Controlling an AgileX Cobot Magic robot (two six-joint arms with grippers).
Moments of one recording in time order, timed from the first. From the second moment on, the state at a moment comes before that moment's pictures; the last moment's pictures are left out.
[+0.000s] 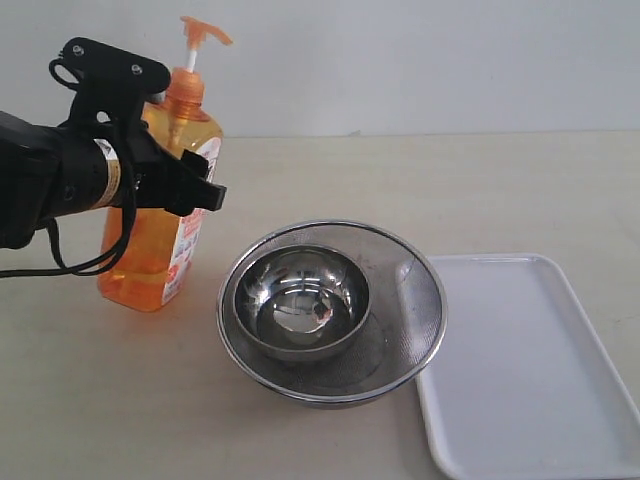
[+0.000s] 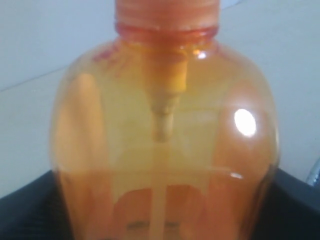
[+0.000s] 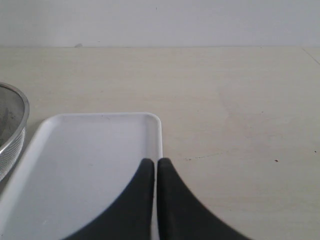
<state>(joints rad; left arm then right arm) -0.53 1.61 -0.86 1.72 0.38 -1.72 0.05 0.00 -0.03 0.05 0.39 -0.02</state>
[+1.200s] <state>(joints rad) -0.53 1.61 -0.86 1.73 0.26 -1.67 0.05 0.00 -0.03 0.05 0.39 -0.02</state>
